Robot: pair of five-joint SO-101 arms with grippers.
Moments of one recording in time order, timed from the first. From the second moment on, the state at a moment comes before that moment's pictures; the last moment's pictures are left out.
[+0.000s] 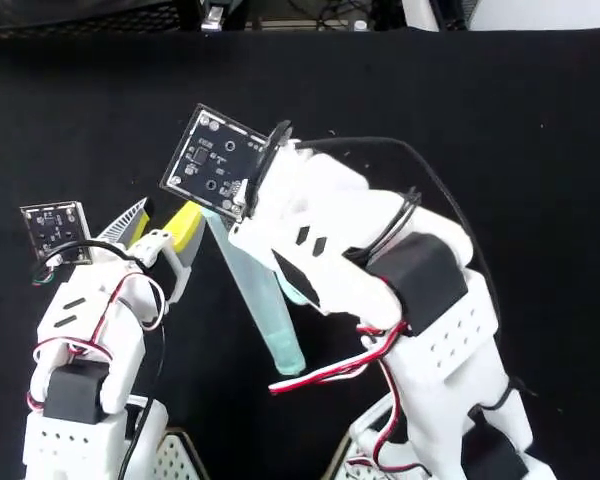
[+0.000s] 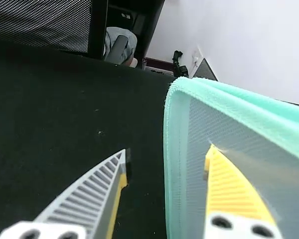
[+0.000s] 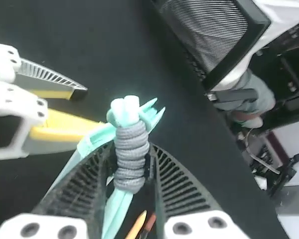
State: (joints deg) left arm 2.5 -86.2 67.0 44.5 16.7; right arm -37.6 -27.4 -11.7 83.9 33.1
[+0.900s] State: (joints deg) left arm 2.5 -86.0 67.0 44.5 16.7; right arm -34.8 -14.6 -30.6 93.5 27.2
